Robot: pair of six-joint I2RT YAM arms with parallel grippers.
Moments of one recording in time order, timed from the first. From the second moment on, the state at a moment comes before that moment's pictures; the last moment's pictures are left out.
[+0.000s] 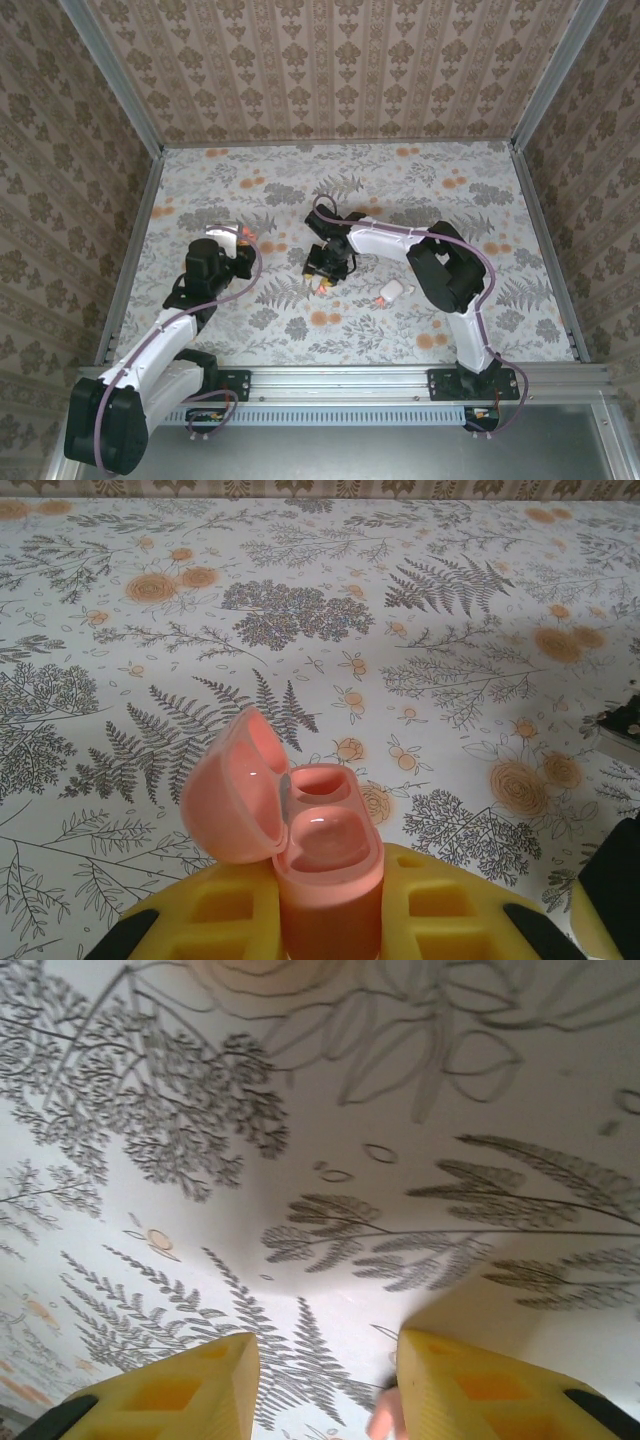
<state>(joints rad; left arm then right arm) -0.31 0.89 0.37 0.07 0.11 -0.12 0.75 2.08 1.46 -0.66 -0.34 1.08</state>
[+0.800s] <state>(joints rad) -0.30 0.88 0.37 0.06 0.13 -0.12 0.79 1.99 1.58 -1.02 -0.18 1.07</state>
